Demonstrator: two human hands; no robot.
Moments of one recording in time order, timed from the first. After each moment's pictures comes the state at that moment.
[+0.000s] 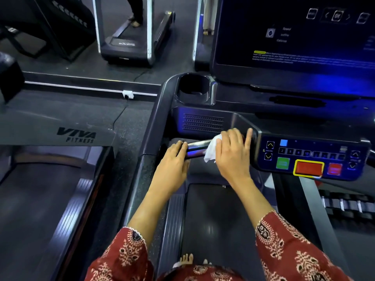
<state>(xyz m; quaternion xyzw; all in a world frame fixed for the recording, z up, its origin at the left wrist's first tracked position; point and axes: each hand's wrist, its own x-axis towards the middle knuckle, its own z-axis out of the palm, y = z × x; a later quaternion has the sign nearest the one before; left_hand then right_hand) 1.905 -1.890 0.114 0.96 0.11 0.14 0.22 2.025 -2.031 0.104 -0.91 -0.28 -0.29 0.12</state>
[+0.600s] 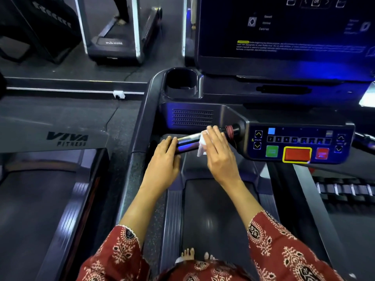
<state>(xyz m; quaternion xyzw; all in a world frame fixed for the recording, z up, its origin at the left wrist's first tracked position) 1.906 -1.892 0.108 0.95 0.12 0.14 0.23 2.010 -2.047 0.076 -0.84 -0.39 -0.31 0.23</state>
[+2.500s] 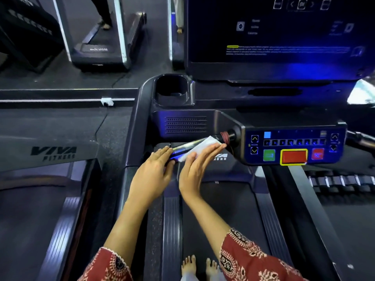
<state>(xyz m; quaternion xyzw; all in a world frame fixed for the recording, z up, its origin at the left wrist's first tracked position) 1.909 -1.875 0.125 0.96 0.09 0.13 0.24 1.966 -1.957 0.070 -0.78 -0.05 -0.20 0.59</state>
